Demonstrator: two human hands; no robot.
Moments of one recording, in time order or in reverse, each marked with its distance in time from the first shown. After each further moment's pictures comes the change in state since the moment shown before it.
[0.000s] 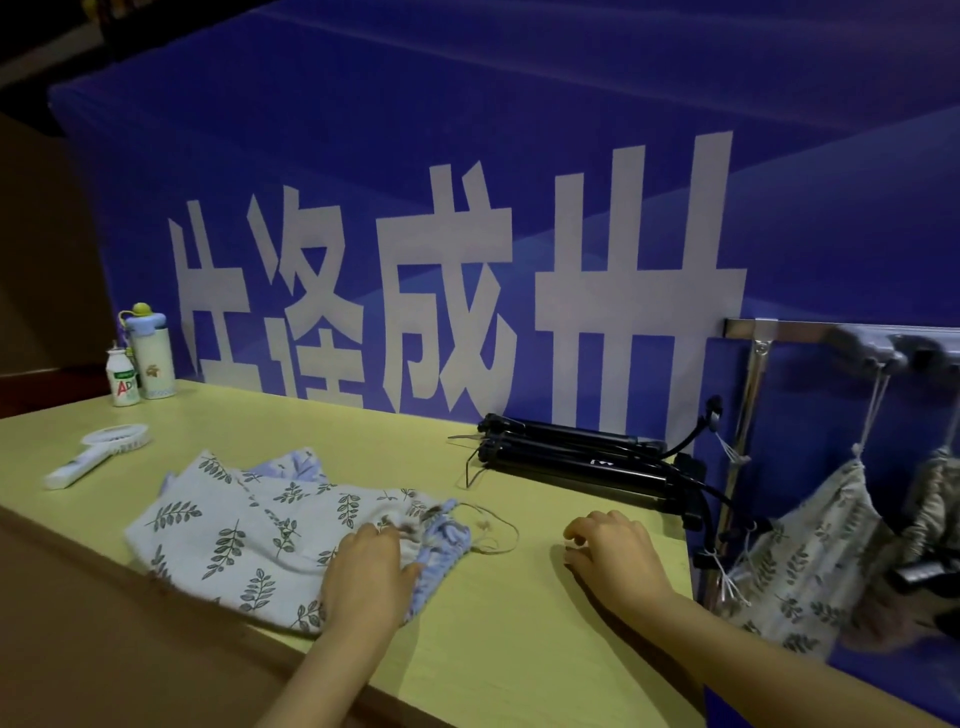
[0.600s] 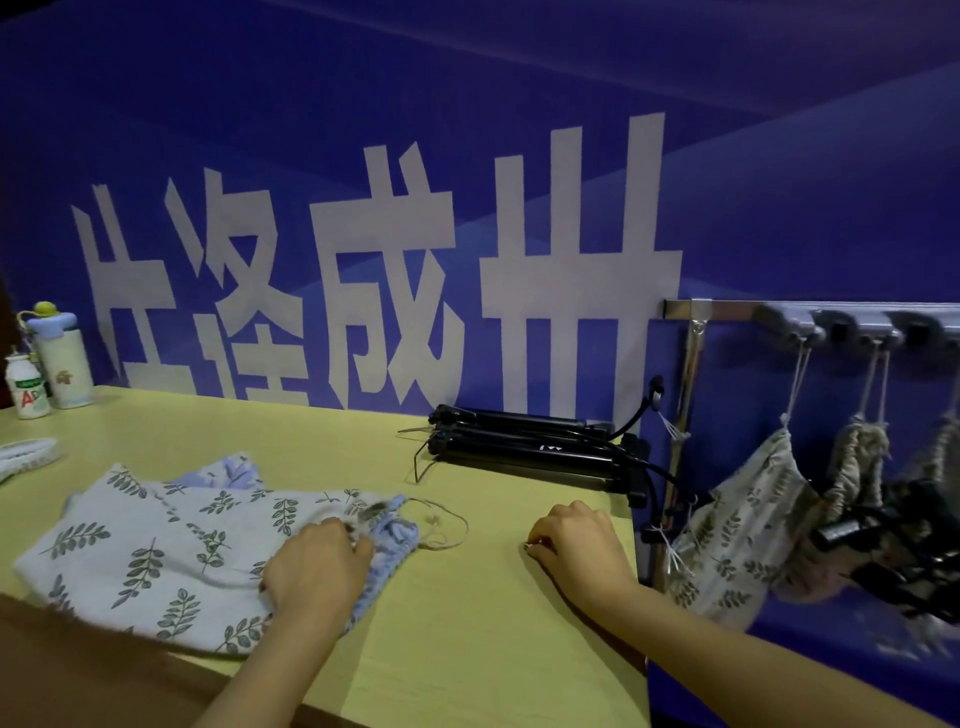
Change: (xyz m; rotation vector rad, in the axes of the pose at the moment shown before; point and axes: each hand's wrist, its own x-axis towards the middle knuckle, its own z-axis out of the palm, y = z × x) left_hand 0.024 0.012 0.015 0.061 -0.004 -0.110; right_hand -0.013 0.015 -0.004 -0.024 -0.019 -0.001
